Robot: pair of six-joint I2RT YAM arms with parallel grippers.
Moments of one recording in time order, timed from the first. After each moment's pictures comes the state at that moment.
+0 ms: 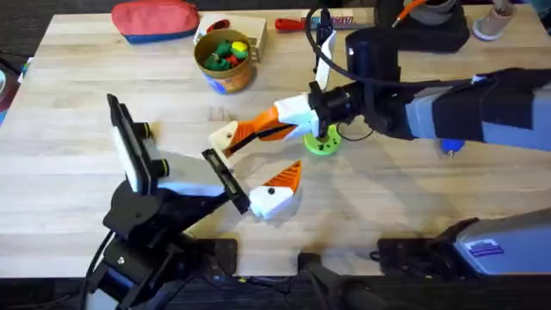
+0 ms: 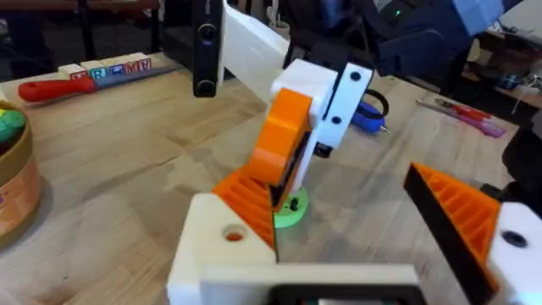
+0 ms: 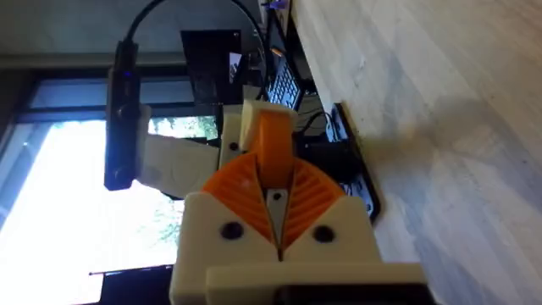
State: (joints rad) left arm -0.47 0.01 0.01 -0.05 0.49 -0.17; right arm 0.50 1.65 0.75 0.37 -1.27 0.99
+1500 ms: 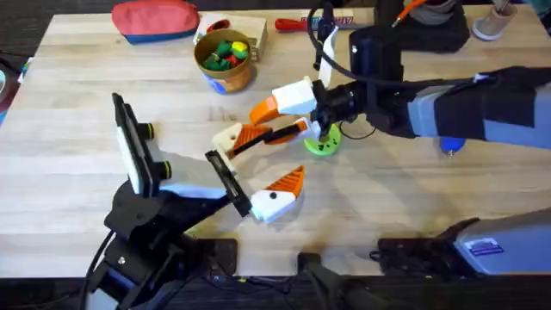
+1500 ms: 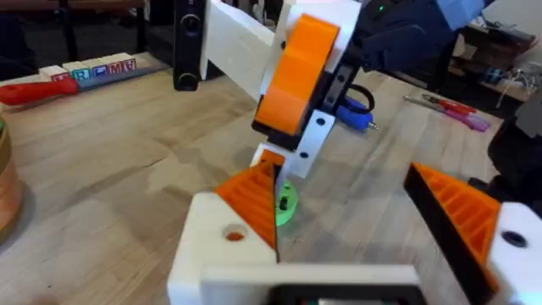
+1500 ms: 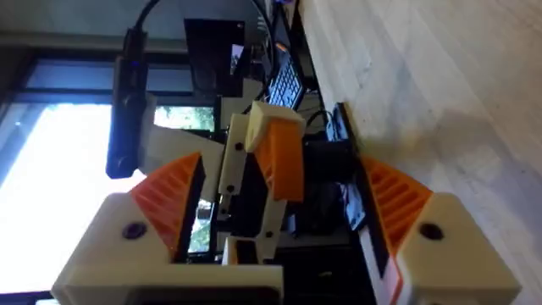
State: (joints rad) left arm -0.48 0.01 0.01 -0.05 0.51 -0.17; right arm 0.48 1.65 0.75 0.38 -1.32 0.93
